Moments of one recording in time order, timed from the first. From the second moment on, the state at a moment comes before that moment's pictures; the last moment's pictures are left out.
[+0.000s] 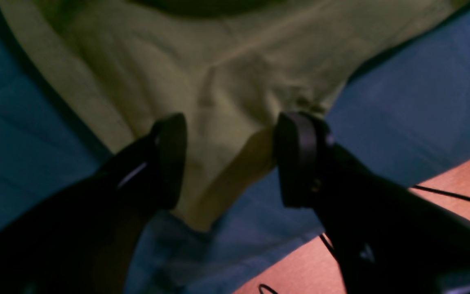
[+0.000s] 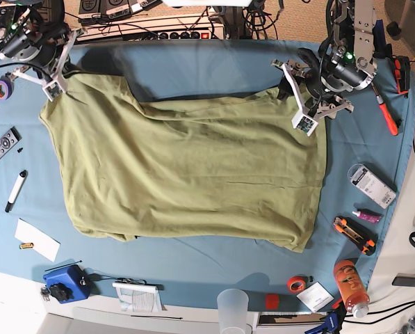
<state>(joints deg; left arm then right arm) 19.6 -11.5 1.1 118.1 -16.6 -20.8 64.8 -38.0 27.3 31.3 124.1 30.1 34.8 -72.8</state>
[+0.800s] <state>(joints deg) 25.2 -14.2 1.1 118.1 -10.1 -18.5 67.3 -38.3 27.3 31.3 124.1 24.9 34.8 -70.3</state>
